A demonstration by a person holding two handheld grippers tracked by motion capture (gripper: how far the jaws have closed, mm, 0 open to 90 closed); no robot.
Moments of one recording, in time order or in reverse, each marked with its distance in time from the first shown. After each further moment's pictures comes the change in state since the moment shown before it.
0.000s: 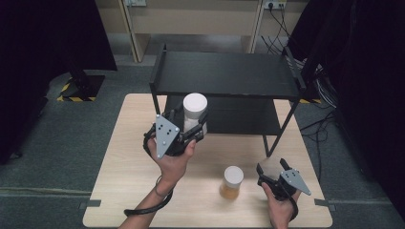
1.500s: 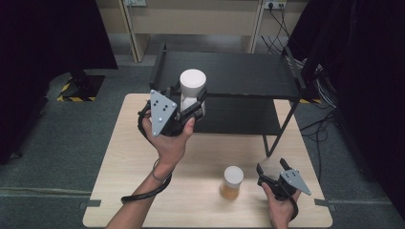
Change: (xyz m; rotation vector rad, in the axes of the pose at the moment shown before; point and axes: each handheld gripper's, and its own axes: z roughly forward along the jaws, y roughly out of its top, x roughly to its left) left arm 0.008 0.048 0.024 -0.027 0.025 0.021; right arm -0.001 0.000 0.000 0.000 0.004 0.001
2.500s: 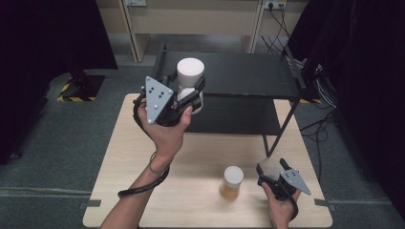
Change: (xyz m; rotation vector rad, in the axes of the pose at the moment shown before) left arm 0.007 0.025 0.010 0.004 0.003 -0.003; right arm -0.001 0.000 0.000 0.002 0.001 0.001
